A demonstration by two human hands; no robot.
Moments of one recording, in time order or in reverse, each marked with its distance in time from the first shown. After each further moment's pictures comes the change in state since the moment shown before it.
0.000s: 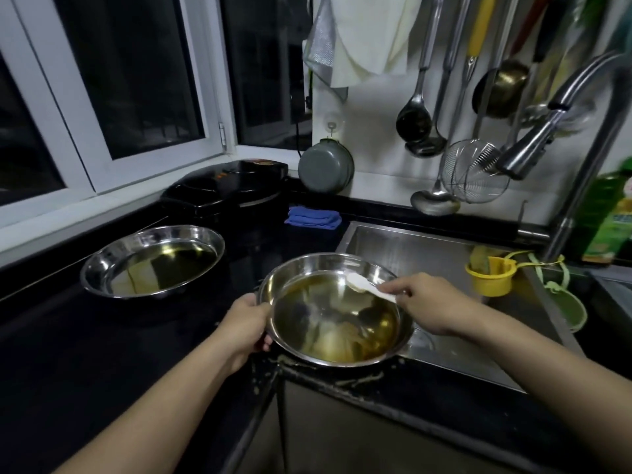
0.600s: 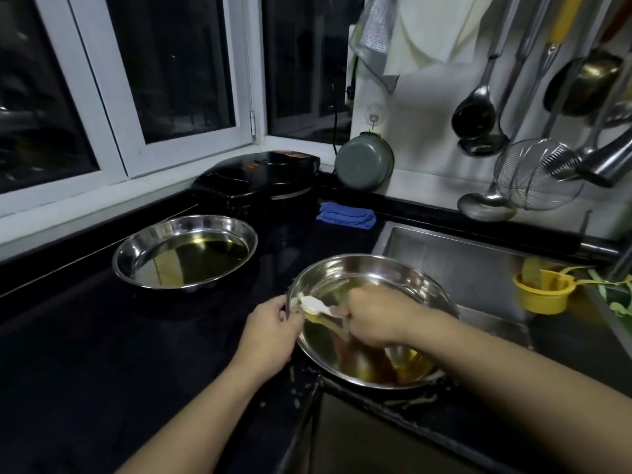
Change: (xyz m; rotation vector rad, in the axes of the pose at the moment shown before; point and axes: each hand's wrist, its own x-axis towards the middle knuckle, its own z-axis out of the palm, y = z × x) left_hand 0.014 -0.030 -0.029 0.213 0.081 0.313; right_hand 0.055 -0.103 0.067 -0.379 -0.290 -0.286
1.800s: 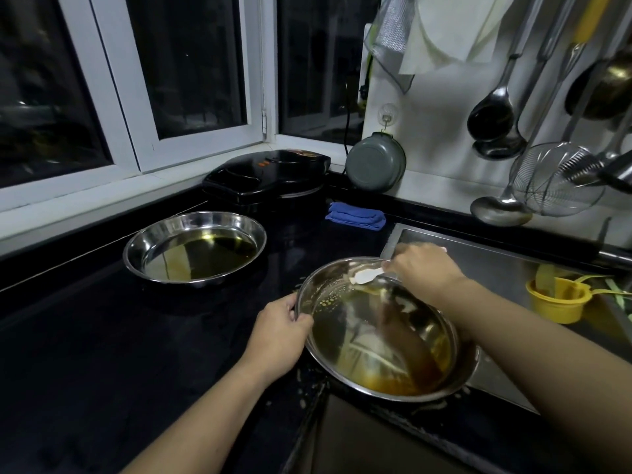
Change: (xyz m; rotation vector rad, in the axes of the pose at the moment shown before) left_hand -0.007 0.010 0.000 0.016 -0.022 0.013; right_hand 0.040 0.081 -0.014 -0.633 0.419 0.014
